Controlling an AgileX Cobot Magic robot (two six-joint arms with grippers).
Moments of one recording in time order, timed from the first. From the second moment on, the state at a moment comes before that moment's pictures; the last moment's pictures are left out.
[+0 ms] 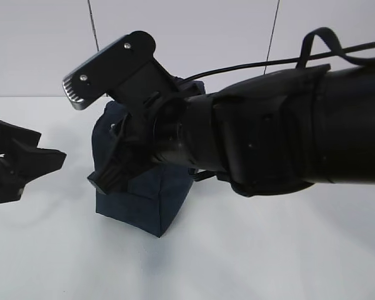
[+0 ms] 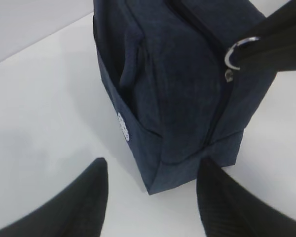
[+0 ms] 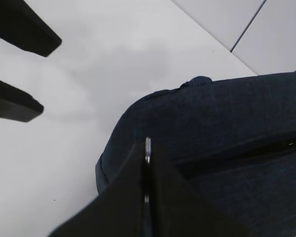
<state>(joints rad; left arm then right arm) -0.29 1.17 -0.56 -1.33 0.31 1.58 0.93 1.69 -1.12 1.82 -0.19 -2.00</state>
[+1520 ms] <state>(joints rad) -0.18 1.60 -0.70 -1.79 0.71 2.20 0.93 1.69 -1.12 1.82 -0.19 -2.02</state>
